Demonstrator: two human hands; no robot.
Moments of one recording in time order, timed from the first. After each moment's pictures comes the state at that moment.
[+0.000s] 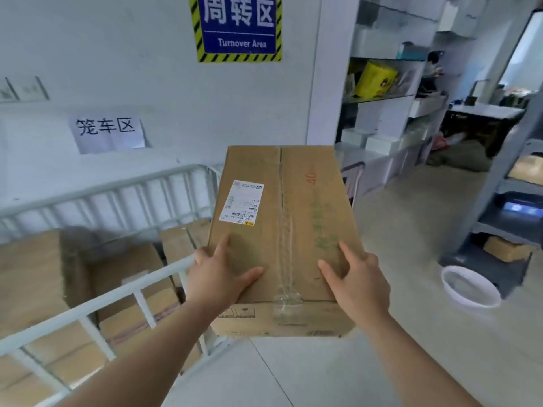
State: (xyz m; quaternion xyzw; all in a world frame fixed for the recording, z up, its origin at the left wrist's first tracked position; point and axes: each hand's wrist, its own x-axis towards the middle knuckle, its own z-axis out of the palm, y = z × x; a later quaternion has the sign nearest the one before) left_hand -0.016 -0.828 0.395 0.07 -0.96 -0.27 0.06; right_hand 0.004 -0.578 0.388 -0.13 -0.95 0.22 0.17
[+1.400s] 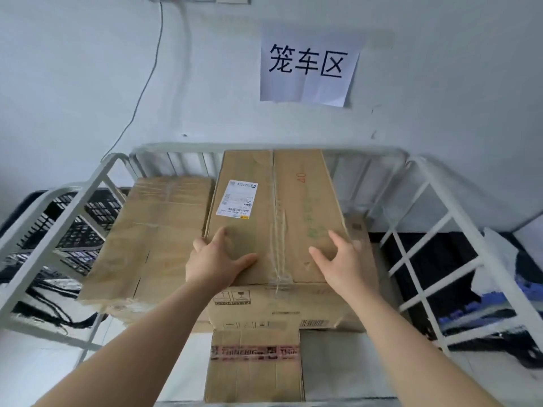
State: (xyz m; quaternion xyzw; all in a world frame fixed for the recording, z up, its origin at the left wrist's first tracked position) left_hand -0.345 -1.315 0.271 0.42 -0.87 -0.25 -0.01; right_hand -0.478 -1.103 0.275 0.15 -0.96 0.22 -0.09
